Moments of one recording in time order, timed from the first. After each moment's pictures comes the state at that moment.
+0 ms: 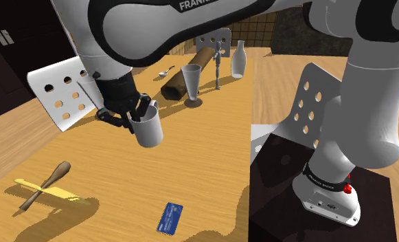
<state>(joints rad) 0.38 0.20 0.35 -1.59 -0.15 1.79 1.01</state>
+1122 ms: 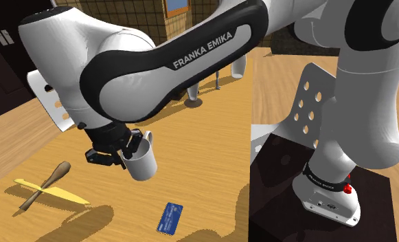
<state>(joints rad) 0.47 0.30 0.38 -1.61 -0.20 1.90 1.16</state>
